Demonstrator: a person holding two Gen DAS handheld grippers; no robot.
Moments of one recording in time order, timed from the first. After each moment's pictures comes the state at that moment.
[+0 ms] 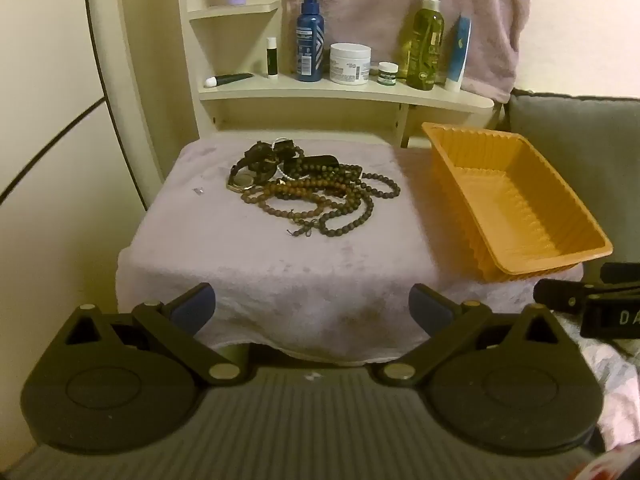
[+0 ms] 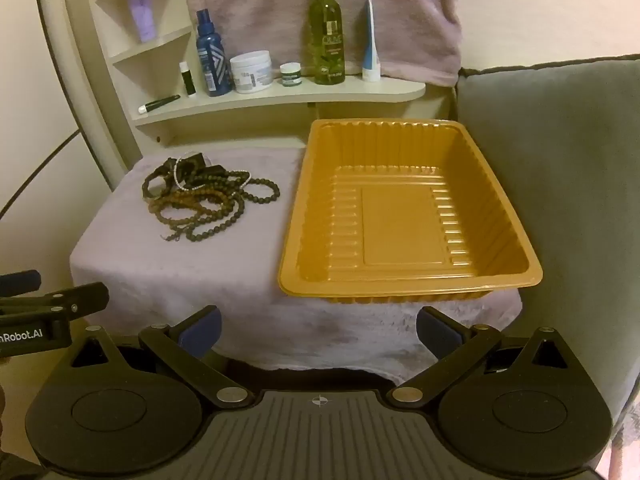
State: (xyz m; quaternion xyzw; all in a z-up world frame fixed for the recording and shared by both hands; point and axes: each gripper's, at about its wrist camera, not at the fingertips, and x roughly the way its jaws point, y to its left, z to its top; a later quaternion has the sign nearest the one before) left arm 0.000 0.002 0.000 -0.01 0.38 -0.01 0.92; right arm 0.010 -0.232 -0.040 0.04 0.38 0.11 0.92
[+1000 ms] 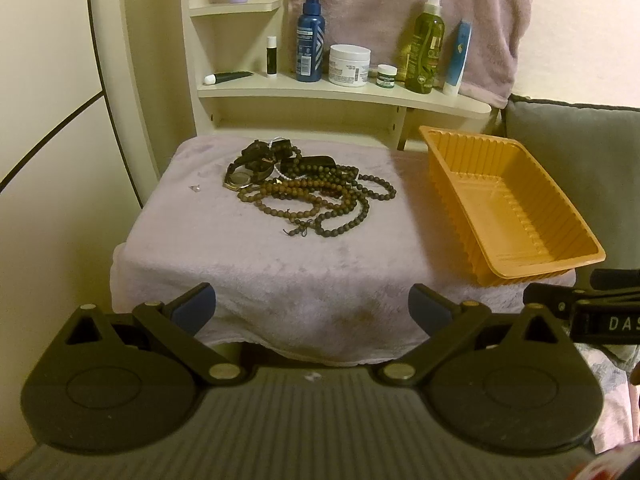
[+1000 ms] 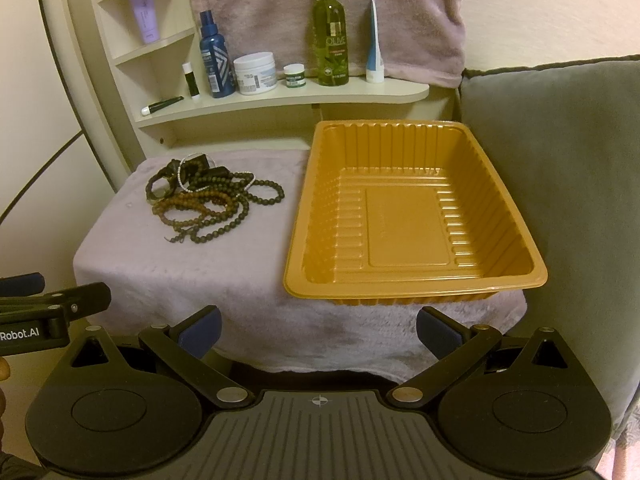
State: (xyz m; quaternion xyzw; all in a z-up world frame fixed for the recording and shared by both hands) left arm 0.000 0.004 0.004 -0.02 0.38 -0.01 0.92; right arm 0.009 -0.229 -0.041 0.04 0.38 0.11 0.92
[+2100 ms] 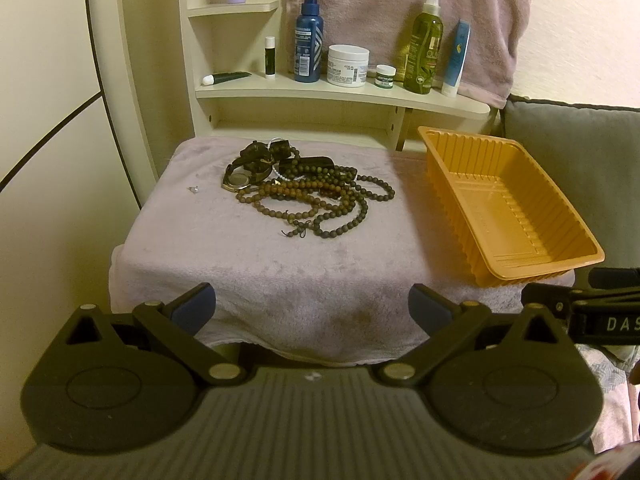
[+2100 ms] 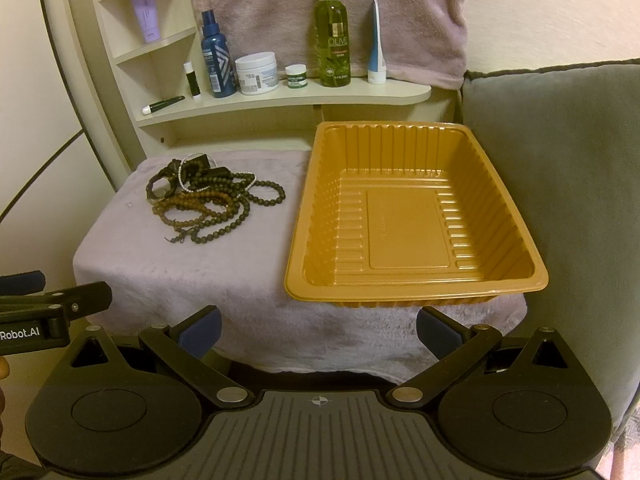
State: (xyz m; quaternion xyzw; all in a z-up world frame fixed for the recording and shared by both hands) left arm 0.001 0.003 0.003 -0.02 0.38 -0.01 0.92; right arm 0.011 -0.229 -0.040 0.04 0.38 0.11 0.92
